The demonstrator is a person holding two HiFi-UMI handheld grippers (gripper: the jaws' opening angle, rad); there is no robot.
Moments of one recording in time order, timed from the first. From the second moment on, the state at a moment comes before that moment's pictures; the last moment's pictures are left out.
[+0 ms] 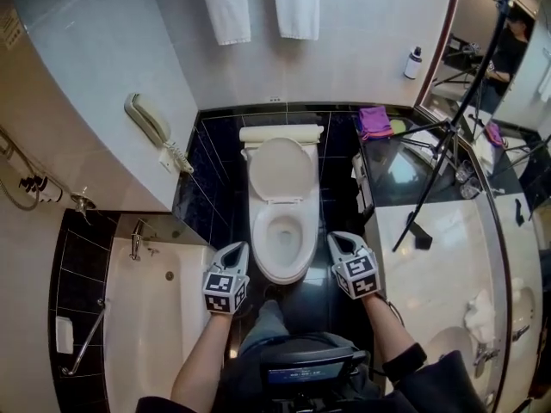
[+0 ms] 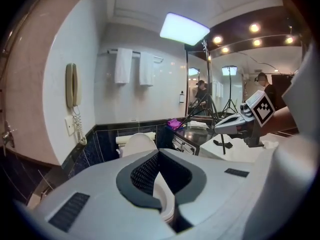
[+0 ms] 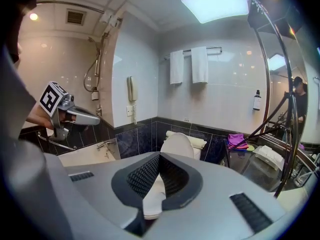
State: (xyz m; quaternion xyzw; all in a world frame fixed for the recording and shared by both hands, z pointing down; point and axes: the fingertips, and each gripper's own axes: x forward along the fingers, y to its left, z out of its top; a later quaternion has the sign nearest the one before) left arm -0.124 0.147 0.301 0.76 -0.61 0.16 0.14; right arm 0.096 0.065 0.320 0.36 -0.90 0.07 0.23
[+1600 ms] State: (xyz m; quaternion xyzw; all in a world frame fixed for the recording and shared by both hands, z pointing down) left arm -0.117 0.100 0.410 0.79 -0.57 0.21 0.10; right arm 0.114 0.037 0.551 0.39 -0.83 0.30 0.26
